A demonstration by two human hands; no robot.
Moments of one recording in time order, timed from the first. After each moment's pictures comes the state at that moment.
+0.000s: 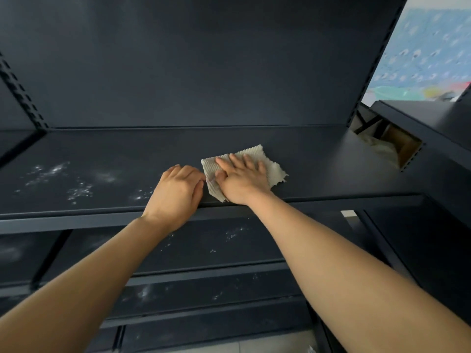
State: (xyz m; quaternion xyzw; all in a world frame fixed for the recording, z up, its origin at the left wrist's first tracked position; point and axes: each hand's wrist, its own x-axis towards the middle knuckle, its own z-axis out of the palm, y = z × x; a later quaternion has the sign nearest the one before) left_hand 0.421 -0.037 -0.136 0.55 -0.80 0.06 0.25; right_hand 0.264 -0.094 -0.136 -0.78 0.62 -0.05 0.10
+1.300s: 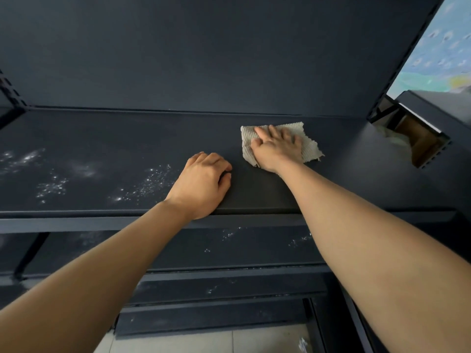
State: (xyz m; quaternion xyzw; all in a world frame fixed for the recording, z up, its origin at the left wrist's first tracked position) left_hand 0.375 -0.088 -0.145 0.54 -0.80 -0.02 0.24; right_hand 0.206 -0.189 -0.136 -0.72 0.69 -0.03 0.06
